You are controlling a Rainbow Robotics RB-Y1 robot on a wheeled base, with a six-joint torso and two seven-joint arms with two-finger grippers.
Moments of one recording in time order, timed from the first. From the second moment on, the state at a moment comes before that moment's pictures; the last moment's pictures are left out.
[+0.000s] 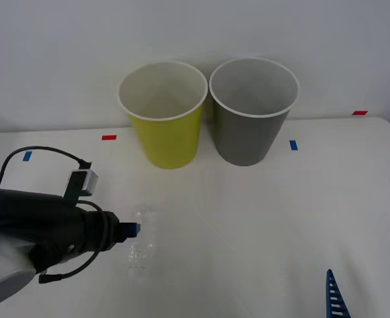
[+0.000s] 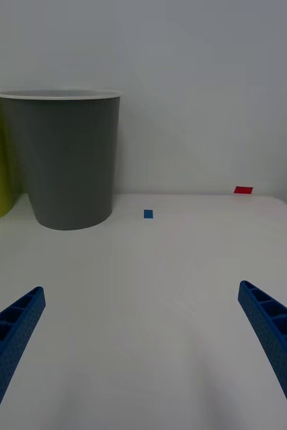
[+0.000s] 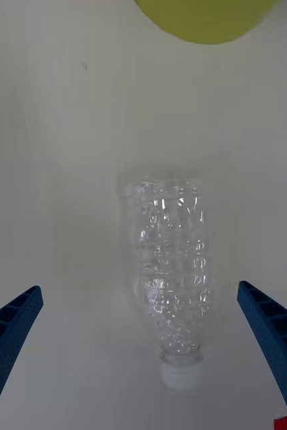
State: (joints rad) right arm 1.07 -0.27 0.18 -2.10 -0.04 -0.59 1.50; left arm -0.15 0.90 -0.45 -2.40 0.60 1.37 -0.65
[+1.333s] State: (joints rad) right arm 1.07 -0.27 0.18 -2.10 -0.04 -0.59 1.50; left arm -0.26 0.72 -0.54 -2.27 0.49 1.51 -0.63
